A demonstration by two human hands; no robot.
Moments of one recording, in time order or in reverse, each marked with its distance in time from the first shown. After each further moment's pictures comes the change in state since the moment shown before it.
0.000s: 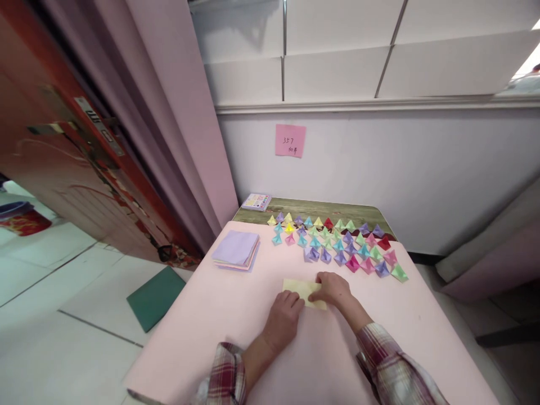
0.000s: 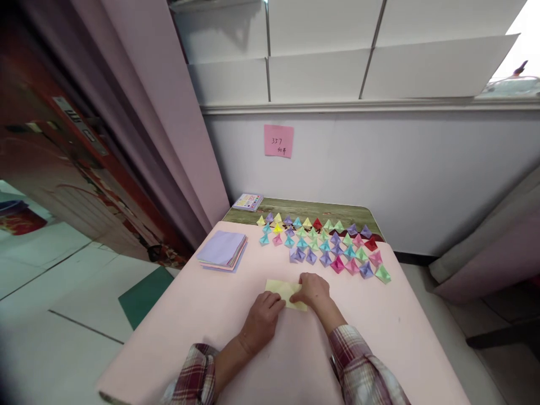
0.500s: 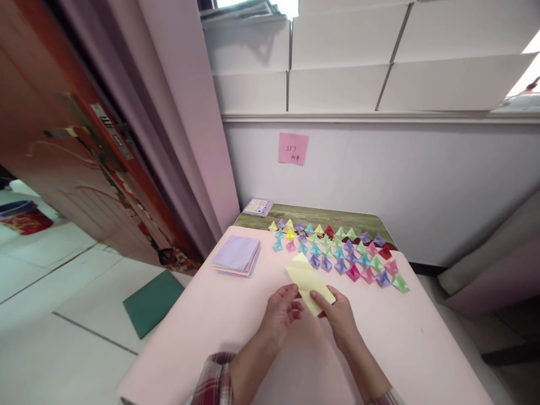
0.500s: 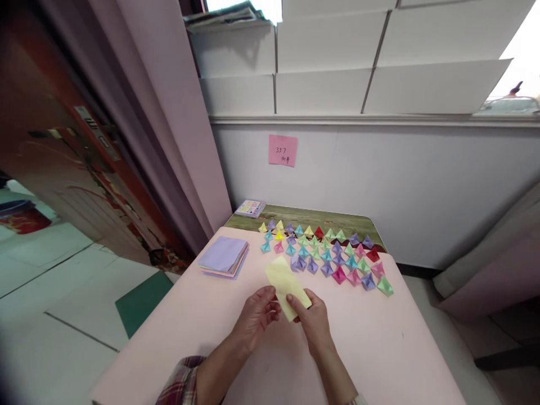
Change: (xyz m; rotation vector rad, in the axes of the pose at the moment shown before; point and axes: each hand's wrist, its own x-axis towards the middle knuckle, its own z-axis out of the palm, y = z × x) left_hand 0.040 0.025 -0.048 -1.521 0.212 -0.987; right_hand -0.065 -0.019 0.007 1.309 0.157 0.033
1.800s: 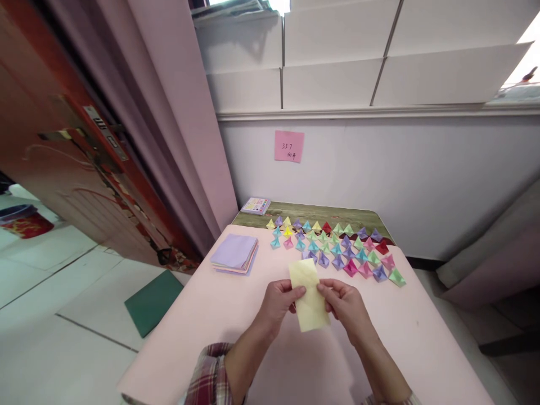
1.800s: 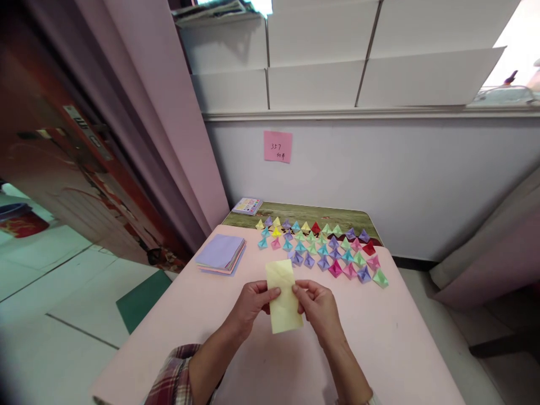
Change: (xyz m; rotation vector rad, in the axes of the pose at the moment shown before) left_hand -0.014 0.039 0.017 0.249 -0.124 0.060; right_hand -0.014 -0.040 -0.021 -0.124 -0.068 -0.048
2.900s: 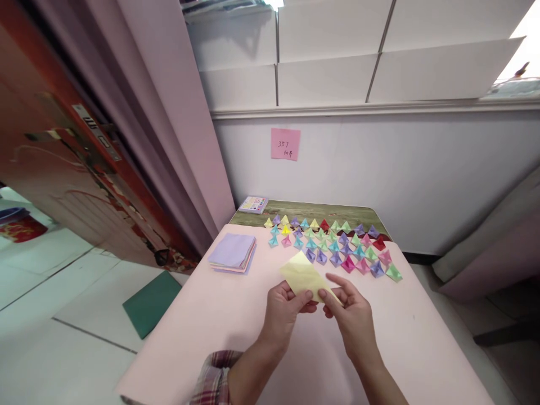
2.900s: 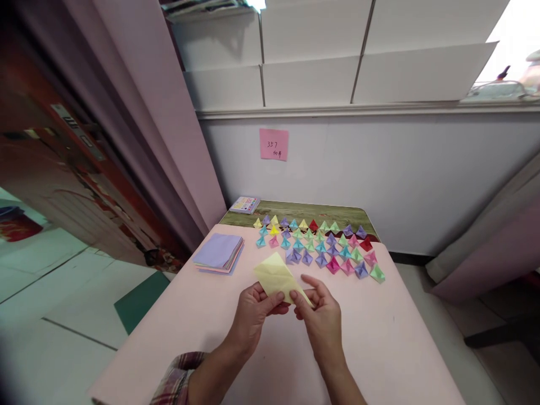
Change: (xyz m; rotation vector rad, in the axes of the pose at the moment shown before) left_hand -0.026 0.007 0.032 -0.185 0.040 0.060; right_hand -0.030 -0.003 0.009 0.225 0.169 -0.102
